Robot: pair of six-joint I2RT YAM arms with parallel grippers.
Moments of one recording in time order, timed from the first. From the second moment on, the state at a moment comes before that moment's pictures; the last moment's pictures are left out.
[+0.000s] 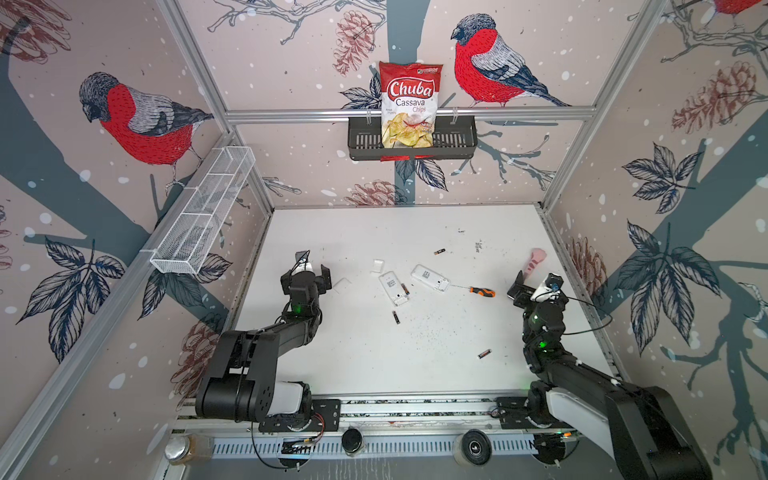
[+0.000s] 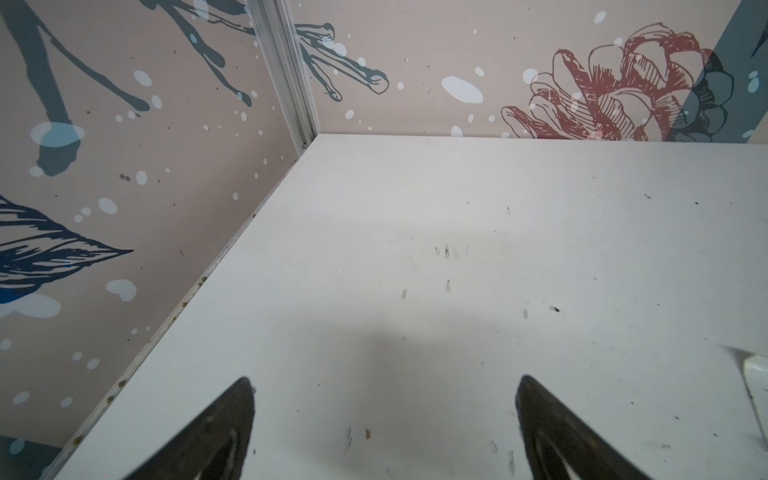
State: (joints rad) left arm -0.07 1.39 0.35 0.72 -0.34 -0.03; right arm 0.17 1.02 0.05 0.92 0.48 0.08
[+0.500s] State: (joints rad) left arm -0.03 1.44 0.16 1.14 -0.32 -0.08; right arm 0.10 1.20 0.00 1.33 0.40 0.10
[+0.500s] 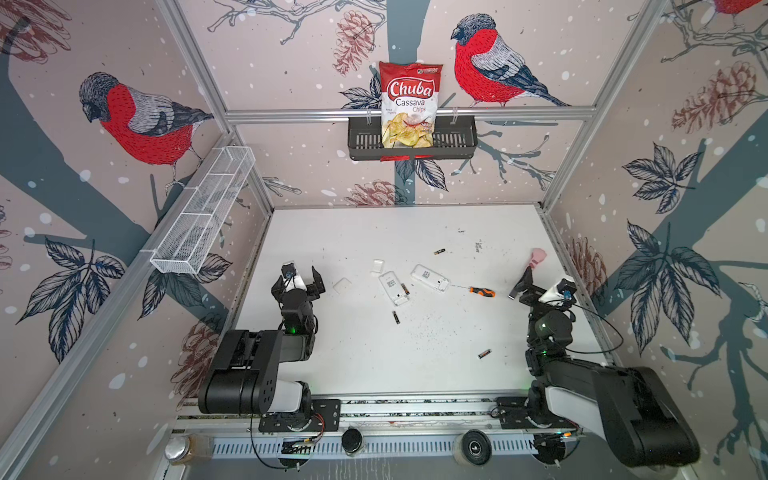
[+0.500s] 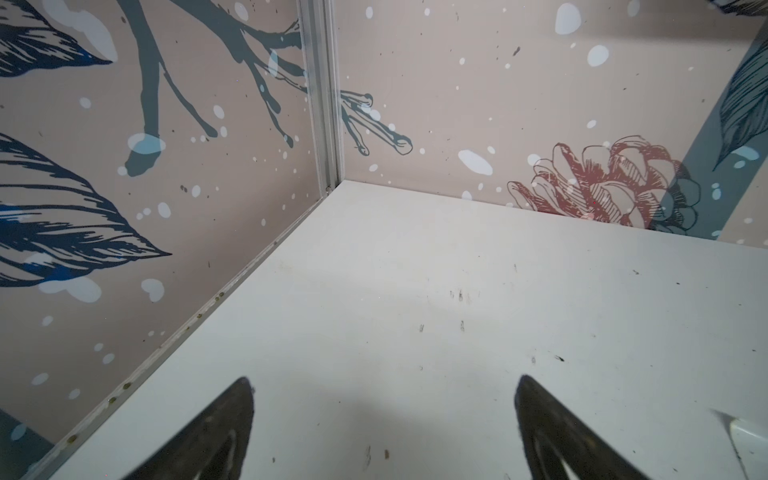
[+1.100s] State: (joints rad) left arm -0.06 1.56 0.21 1.26 -0.34 -0.04; right arm 0.03 1.51 0.23 1.21 0.28 0.06
